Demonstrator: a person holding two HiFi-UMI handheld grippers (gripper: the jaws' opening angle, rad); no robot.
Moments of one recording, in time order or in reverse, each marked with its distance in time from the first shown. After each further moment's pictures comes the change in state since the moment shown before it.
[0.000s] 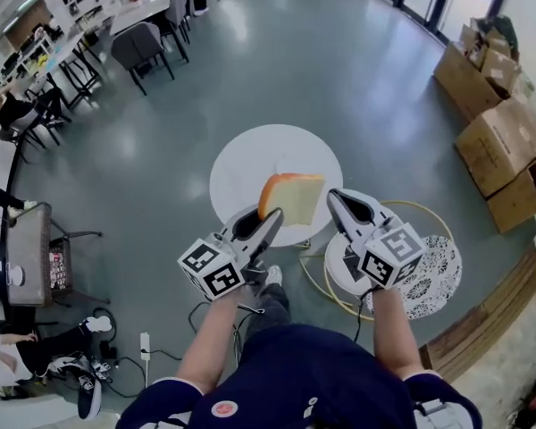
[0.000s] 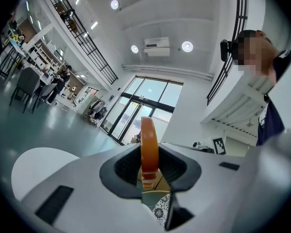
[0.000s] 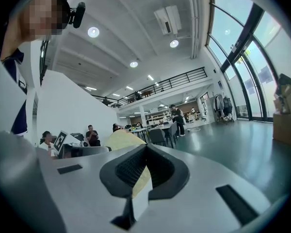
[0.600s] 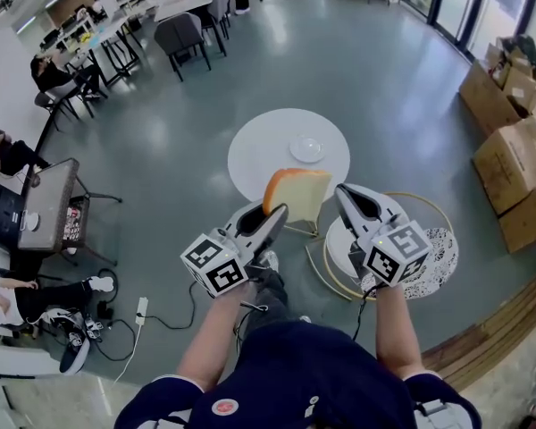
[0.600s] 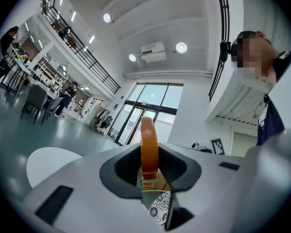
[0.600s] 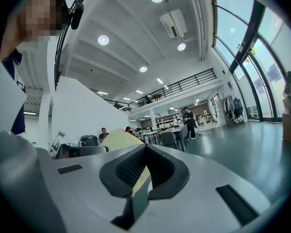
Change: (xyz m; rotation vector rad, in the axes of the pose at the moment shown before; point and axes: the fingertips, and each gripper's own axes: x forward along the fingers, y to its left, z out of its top) left arm -0.058 -0.125 -0.031 0.076 -0.071 0.105; right arm -0.107 0.063 -0.004 -0.020 -0.043 0.126
